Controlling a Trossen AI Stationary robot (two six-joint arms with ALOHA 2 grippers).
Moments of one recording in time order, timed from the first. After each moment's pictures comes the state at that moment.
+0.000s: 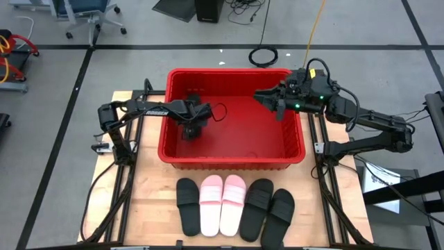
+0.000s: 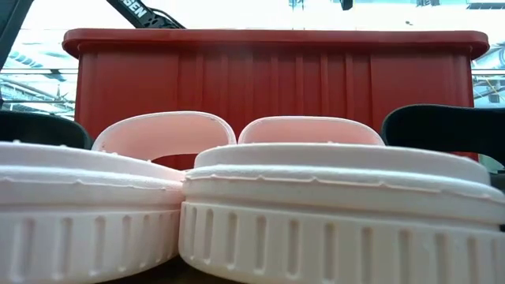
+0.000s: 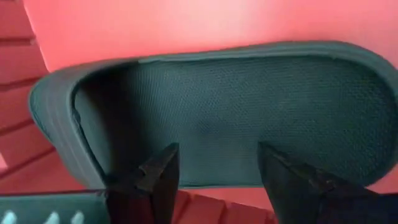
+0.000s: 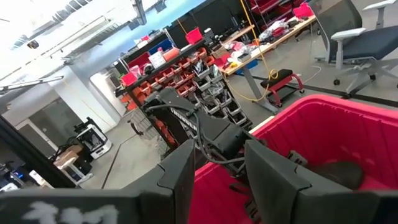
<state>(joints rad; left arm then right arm) 0.40 1.79 1.14 -0.78 -0.33 0.46 -0.26 1.06 1.16 -0.11 -0.06 0.56</state>
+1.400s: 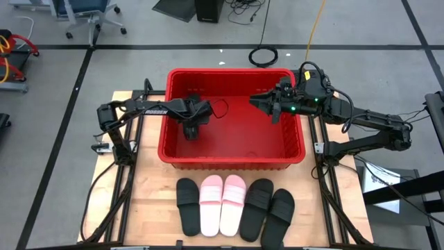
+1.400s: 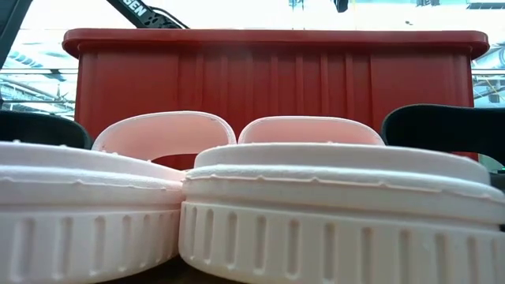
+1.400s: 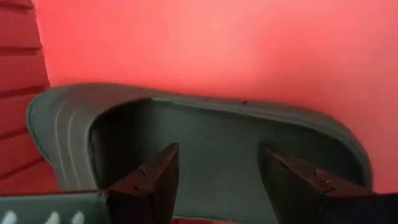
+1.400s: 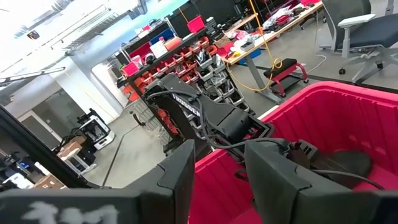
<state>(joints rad) 0.40 1.78 1.15 -0.74 -0.26 0.39 -0.23 1.09 1.16 -0.10 -0.05 0.56</state>
